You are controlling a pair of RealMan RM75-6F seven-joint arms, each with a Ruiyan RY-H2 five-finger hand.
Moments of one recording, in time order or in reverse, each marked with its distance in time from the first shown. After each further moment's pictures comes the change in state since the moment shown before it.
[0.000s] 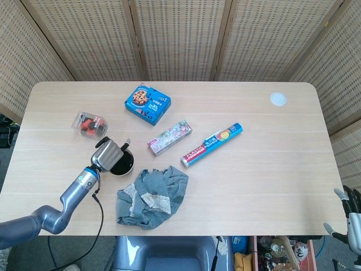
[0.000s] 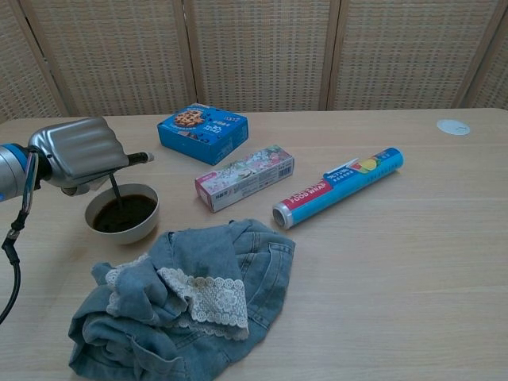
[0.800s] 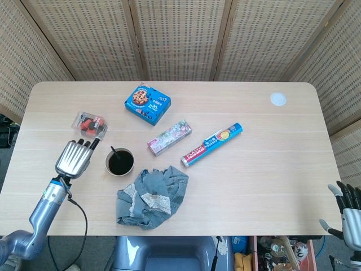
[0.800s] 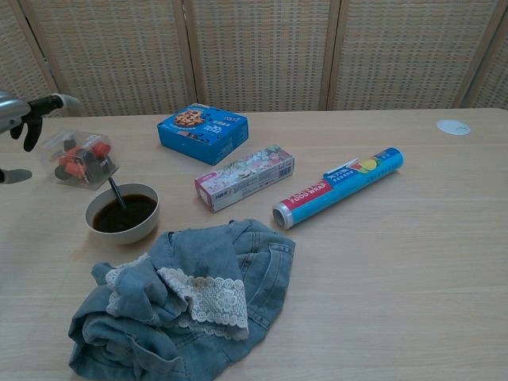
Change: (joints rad) left arm 0.235 0.196 -0.015 -0.287 0.024 0.316 -0.447; right arm 0.030 0.016 0.001 -0.032 -0.032 -0.009 -0.032
